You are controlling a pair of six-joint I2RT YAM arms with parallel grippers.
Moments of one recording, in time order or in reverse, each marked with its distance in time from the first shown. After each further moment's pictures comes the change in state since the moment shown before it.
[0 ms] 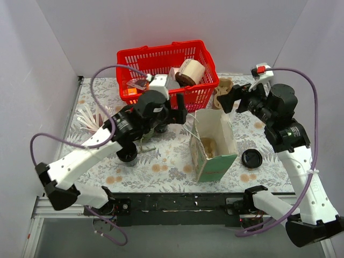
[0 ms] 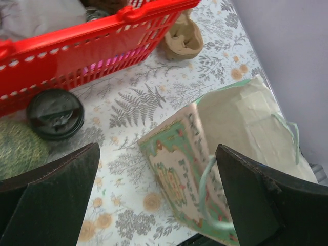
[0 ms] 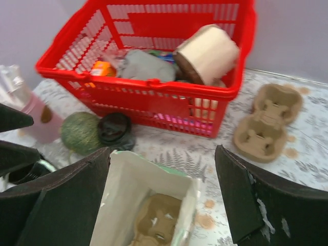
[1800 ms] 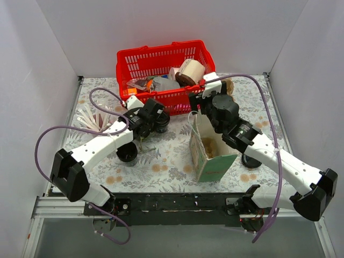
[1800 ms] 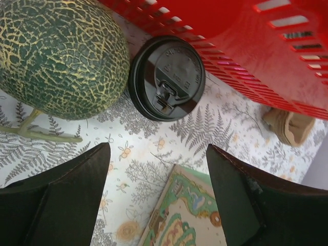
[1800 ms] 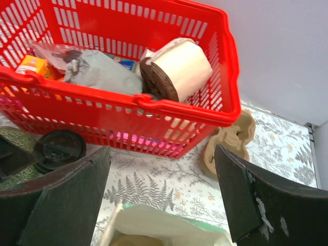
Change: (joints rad) left arm 0.228 0.021 -0.340 -0.070 -0.159 -0.789; right arm 0.552 0.261 -0.065 0.342 0.732 -0.266
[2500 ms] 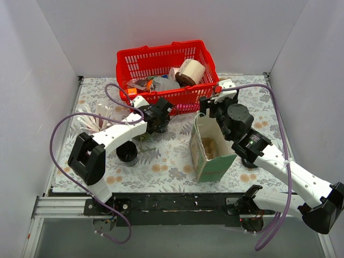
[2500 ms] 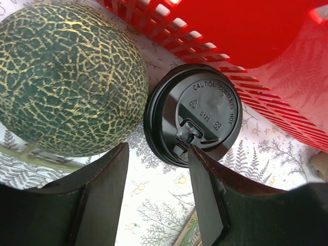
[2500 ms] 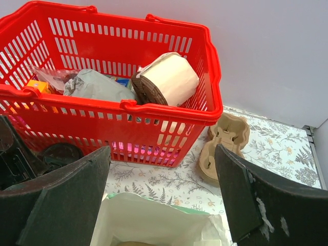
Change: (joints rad) left arm 0.010 0.248 0.094 -0.055 -0.127 -0.053; right arm -0.036 -0.179 -0.193 0.154 -0.005 0.010
